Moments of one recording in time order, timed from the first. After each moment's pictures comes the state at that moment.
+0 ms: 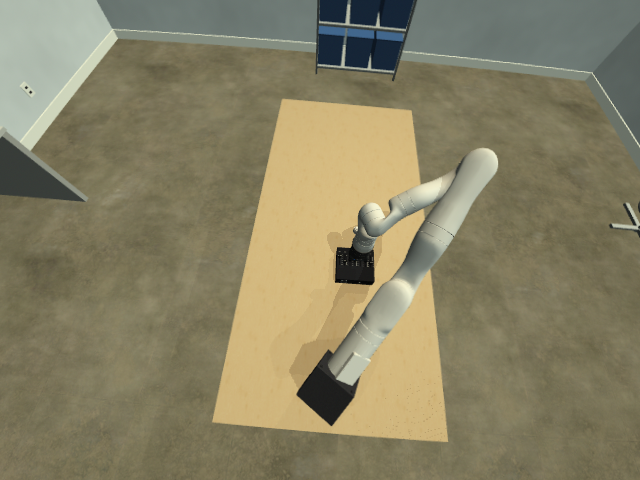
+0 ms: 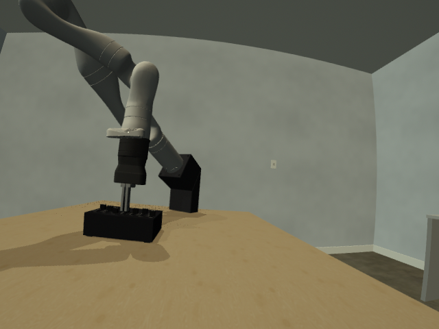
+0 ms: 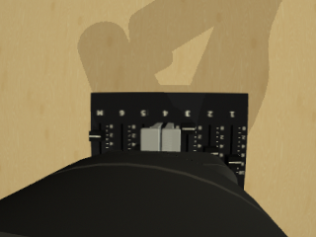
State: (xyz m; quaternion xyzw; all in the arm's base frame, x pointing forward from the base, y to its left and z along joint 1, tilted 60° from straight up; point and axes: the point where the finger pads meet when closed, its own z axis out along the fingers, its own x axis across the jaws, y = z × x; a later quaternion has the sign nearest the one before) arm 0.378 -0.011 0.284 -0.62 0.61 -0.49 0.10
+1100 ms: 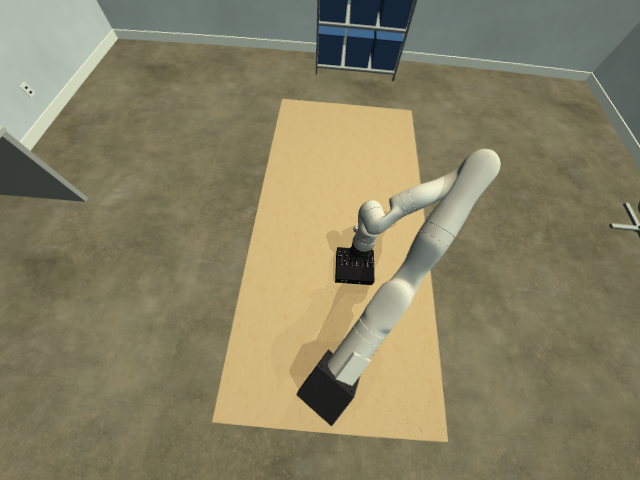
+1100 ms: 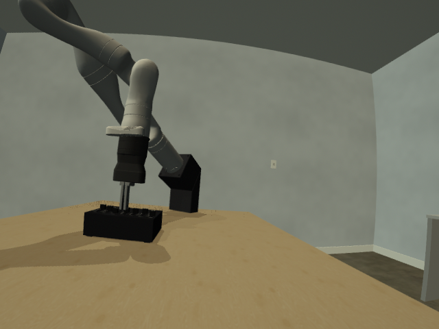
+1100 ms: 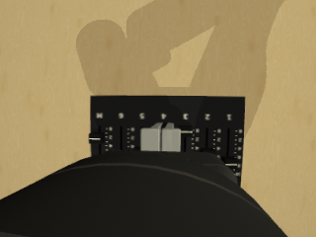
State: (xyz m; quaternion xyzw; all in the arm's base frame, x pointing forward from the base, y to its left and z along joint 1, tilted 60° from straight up) arm 0.377 -0.010 0.289 -0.62 0.61 -0.49 0.10
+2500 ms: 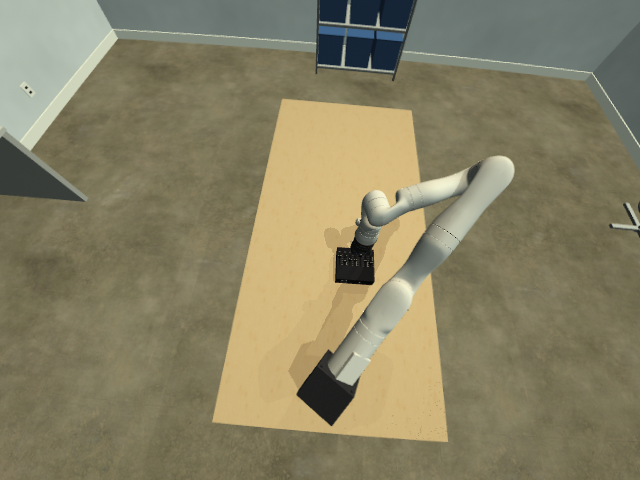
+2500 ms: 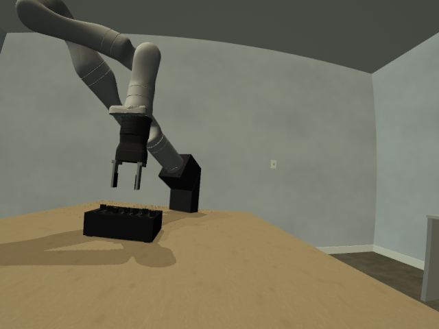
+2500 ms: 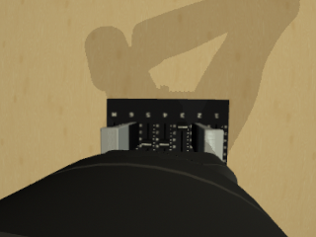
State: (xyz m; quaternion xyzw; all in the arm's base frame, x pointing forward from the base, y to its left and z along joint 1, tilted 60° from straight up) arm 0.341 0.013 0.315 -0.62 0.61 -0.49 0.10
